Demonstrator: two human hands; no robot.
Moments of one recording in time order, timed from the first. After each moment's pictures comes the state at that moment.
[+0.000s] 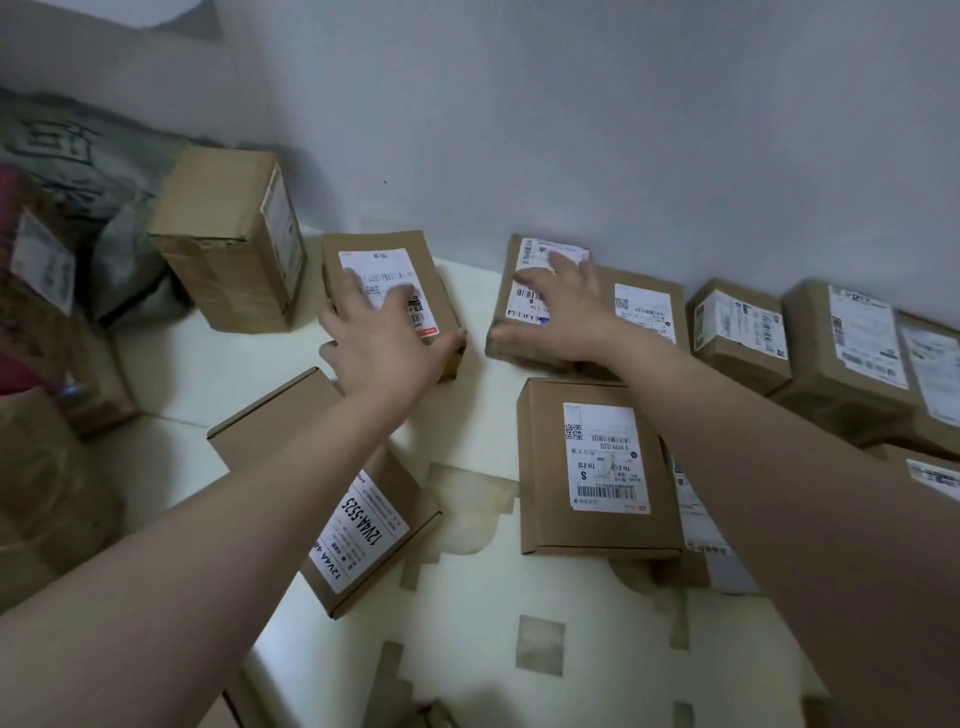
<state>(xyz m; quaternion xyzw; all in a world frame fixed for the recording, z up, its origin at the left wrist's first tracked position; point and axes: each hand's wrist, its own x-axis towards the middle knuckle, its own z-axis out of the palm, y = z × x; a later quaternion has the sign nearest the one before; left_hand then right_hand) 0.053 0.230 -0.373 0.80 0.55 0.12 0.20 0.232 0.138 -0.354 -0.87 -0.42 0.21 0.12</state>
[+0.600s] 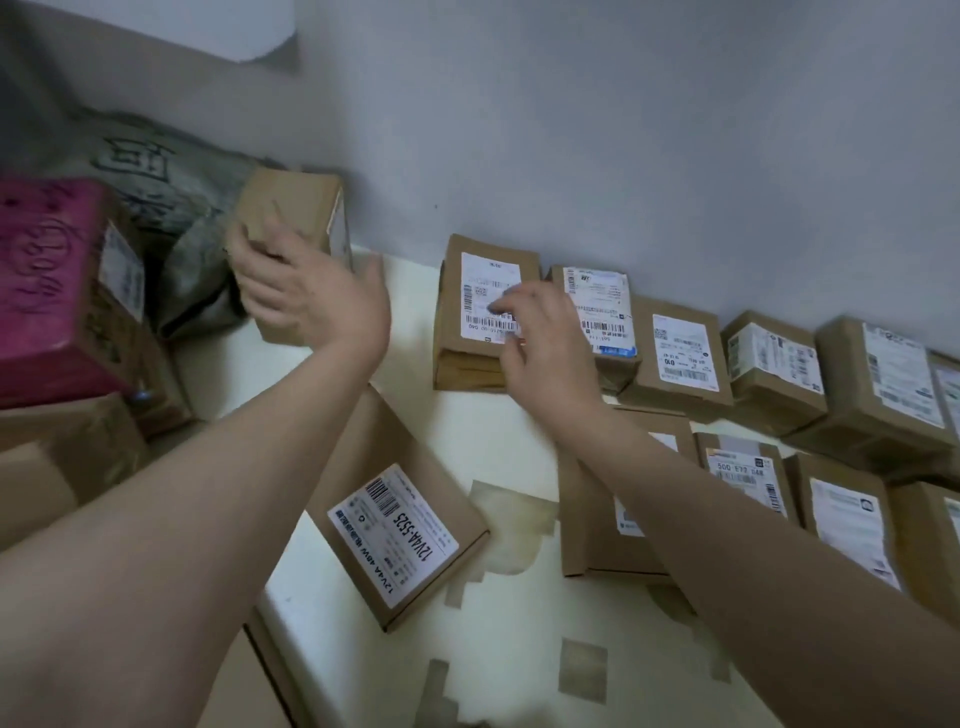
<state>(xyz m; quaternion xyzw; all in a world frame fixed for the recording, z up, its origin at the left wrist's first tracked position) 0.026 0.309 -0.344 0.62 0.69 0.34 0.16 0.135 0.161 -0.356 -0.80 -0.52 -0.03 0.30</state>
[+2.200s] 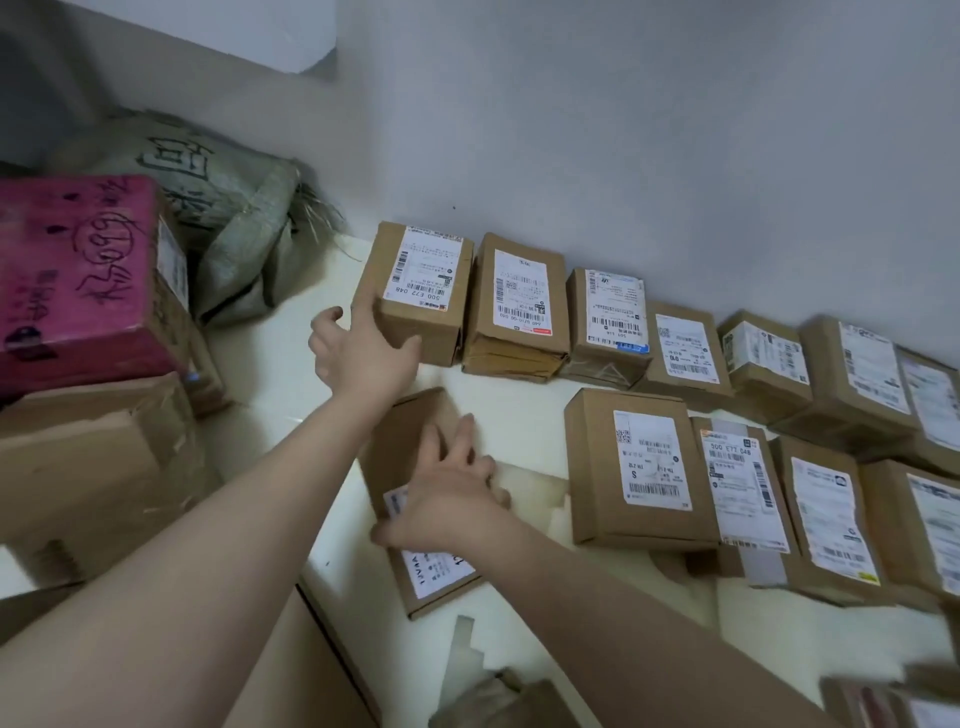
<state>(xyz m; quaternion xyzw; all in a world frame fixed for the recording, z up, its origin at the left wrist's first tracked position) -0.032 0.282 -0.372 0.70 0.58 0.18 0.37 -0.028 0.149 -0.373 -0.86 -0.35 0.37 -0.06</state>
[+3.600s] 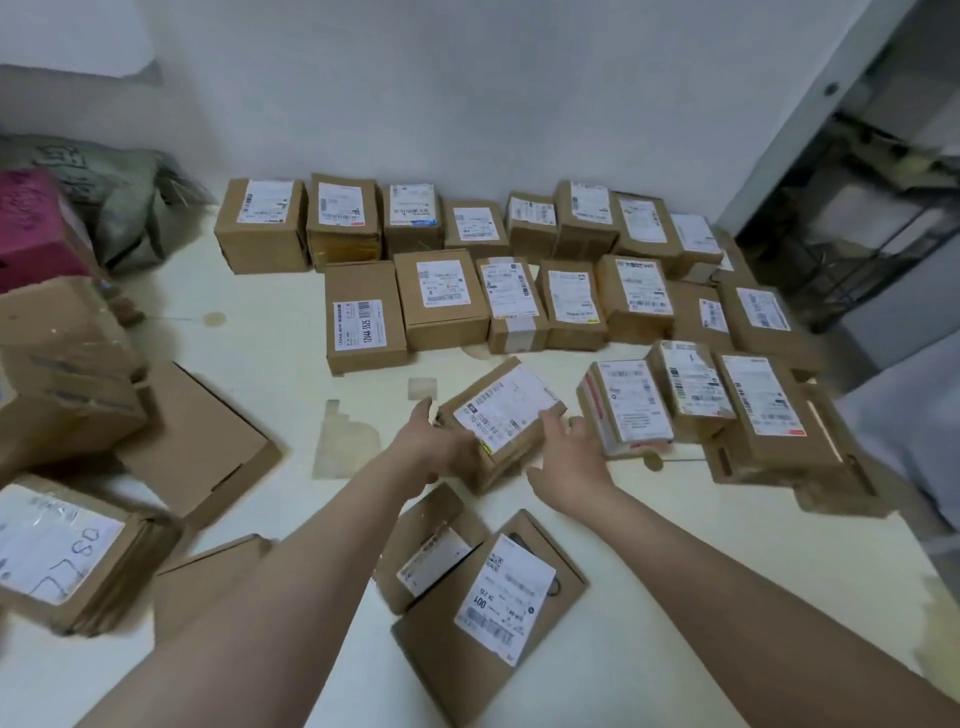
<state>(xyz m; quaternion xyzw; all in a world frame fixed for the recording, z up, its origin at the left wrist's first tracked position) -0.122 -0.113 -0.324 0.63 0.44 -0.10 0.63 -0.039 -0.267 -0.324 -0.94 -0.21 0.25 0.08</state>
